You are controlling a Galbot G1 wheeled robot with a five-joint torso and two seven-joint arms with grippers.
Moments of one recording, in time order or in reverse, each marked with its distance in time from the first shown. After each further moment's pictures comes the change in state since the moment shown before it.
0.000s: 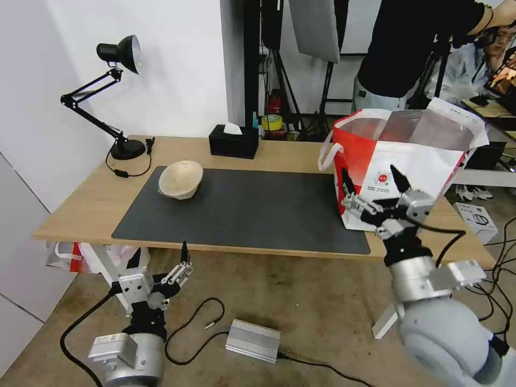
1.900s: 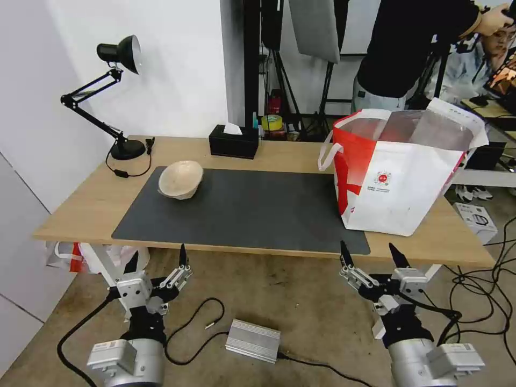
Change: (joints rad) left arm 0.029 -0.014 0.005 -0.001 0.029 -0.023 0.001; right arm -0.391 0.086 -0.023 0.094 -0.192 -0.033 0.136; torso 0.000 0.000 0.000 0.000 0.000
